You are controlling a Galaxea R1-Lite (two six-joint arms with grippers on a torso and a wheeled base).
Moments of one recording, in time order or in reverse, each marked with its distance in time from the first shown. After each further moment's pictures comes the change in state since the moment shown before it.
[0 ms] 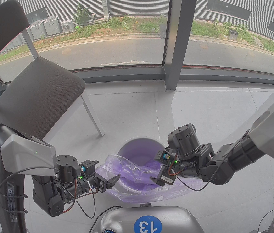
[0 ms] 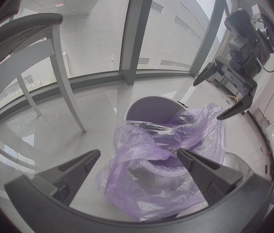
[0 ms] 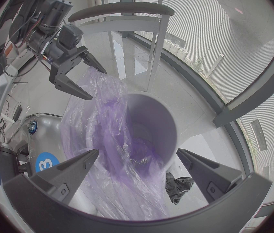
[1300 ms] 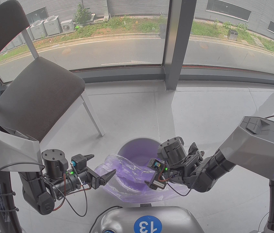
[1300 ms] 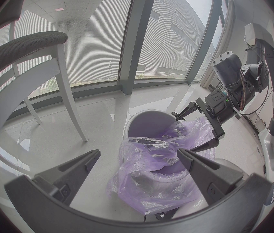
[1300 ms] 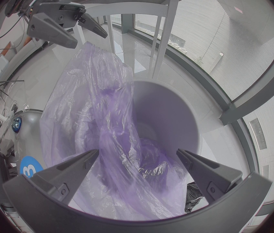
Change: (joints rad) left arm 0.043 -0.116 0.053 0.000 -0.090 0.011; right arm -0.006 0.177 -0.042 -0.131 -0.010 0.006
